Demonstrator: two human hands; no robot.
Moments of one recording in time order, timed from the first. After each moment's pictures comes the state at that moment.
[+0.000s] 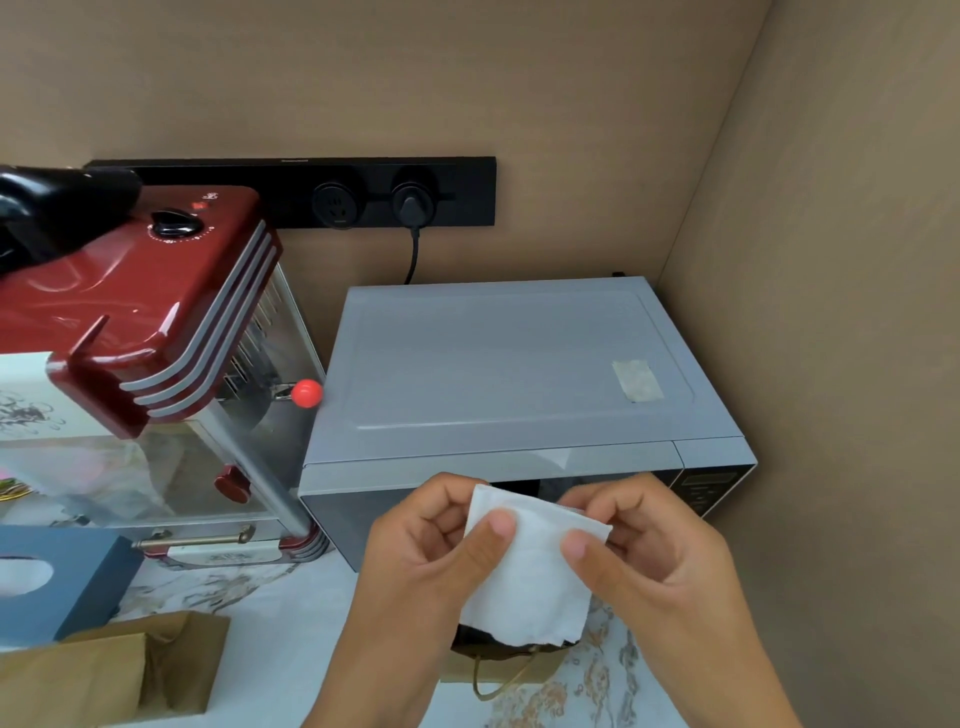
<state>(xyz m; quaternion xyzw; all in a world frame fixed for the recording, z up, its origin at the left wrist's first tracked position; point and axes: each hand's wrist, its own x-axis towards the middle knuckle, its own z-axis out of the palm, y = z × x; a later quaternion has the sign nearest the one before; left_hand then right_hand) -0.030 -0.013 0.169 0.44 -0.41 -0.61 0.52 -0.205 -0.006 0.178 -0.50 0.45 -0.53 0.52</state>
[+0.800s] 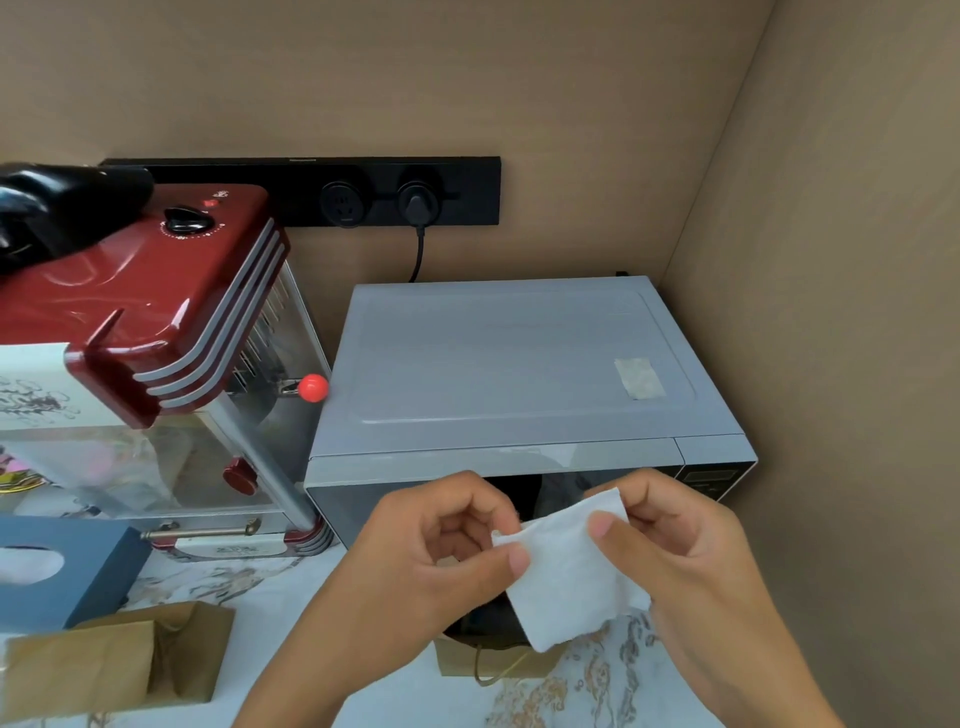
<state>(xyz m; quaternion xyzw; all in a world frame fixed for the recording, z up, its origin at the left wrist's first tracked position) -0.011 -0.016 0.190 0.45 -0.61 -0.53 0.39 -0.217 -0.006 0.186 -0.47 0.47 -0.49 0.56</state>
